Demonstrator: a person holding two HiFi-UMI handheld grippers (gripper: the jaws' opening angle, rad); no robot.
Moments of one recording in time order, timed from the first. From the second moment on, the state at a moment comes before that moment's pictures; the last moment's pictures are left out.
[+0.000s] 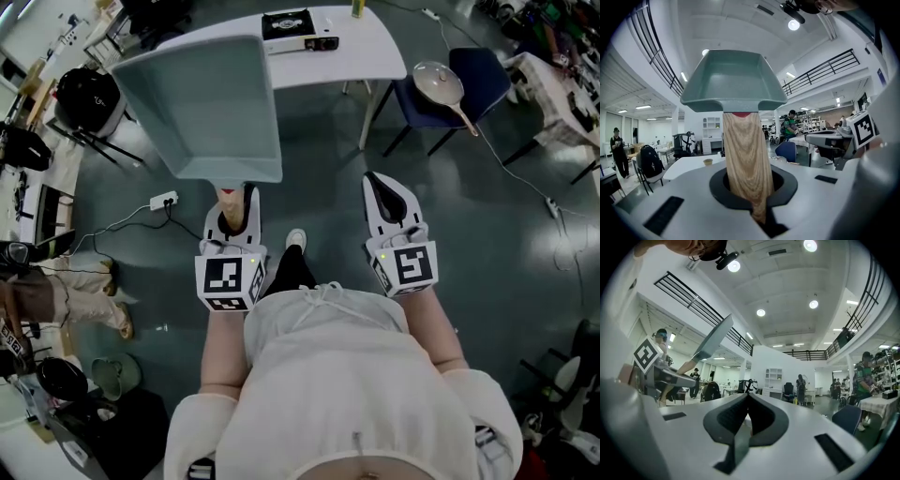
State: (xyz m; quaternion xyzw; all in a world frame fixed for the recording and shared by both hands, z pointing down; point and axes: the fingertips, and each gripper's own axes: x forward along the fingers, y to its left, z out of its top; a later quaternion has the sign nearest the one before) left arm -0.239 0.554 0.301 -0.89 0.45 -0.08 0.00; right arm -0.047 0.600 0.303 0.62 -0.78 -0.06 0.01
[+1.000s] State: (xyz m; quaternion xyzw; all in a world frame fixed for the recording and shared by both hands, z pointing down) left arm -0.212 0.208 0.314 -0.91 0.39 -0.10 0.03; right arm -0.031 0.256 0.312 0.66 -0.75 -0.05 0.05
